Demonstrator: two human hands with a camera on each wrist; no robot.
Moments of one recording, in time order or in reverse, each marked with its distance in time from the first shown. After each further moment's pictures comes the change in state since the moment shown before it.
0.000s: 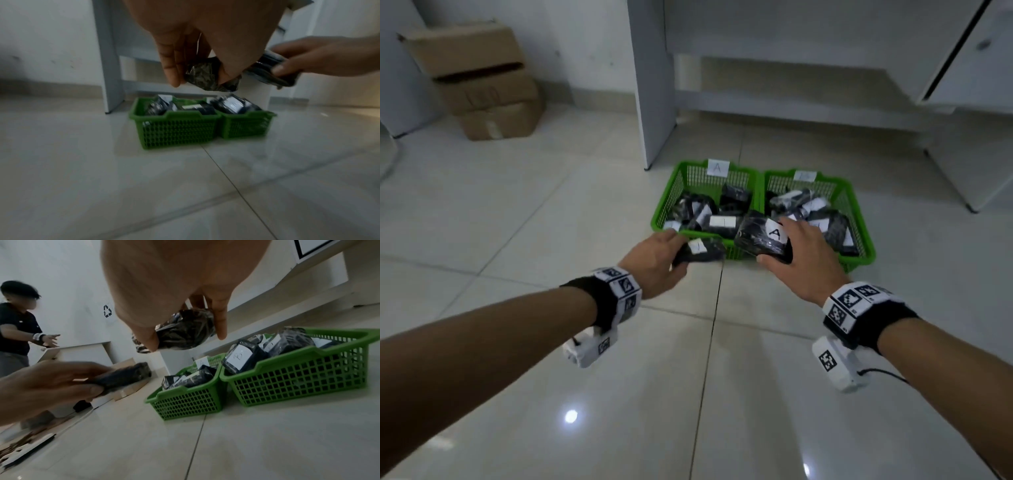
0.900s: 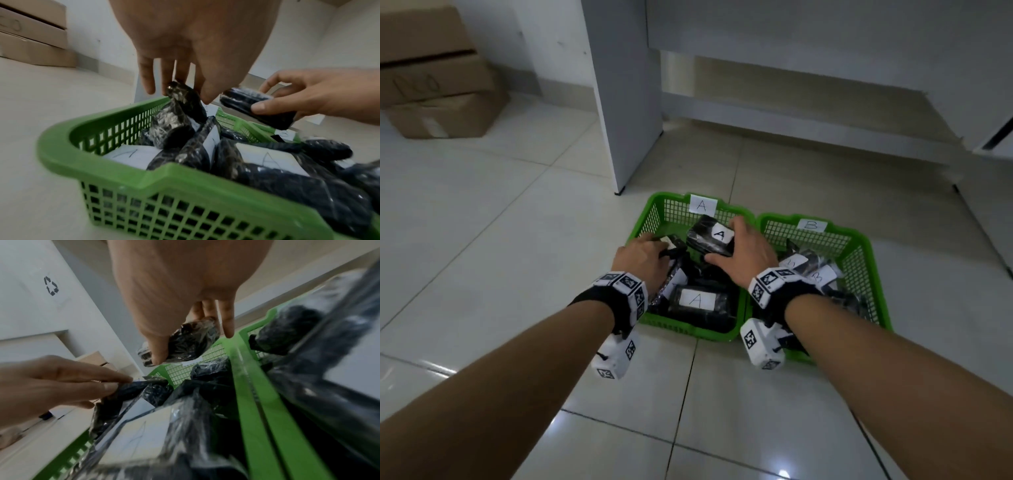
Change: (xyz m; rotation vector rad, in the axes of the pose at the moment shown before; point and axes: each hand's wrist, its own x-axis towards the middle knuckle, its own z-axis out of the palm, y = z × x) left_hand 0.214 -0.087 0.066 0.079 -0.060 -0.516; right_hand 0.259 0.028 0.079 -0.011 -0.129 0.048
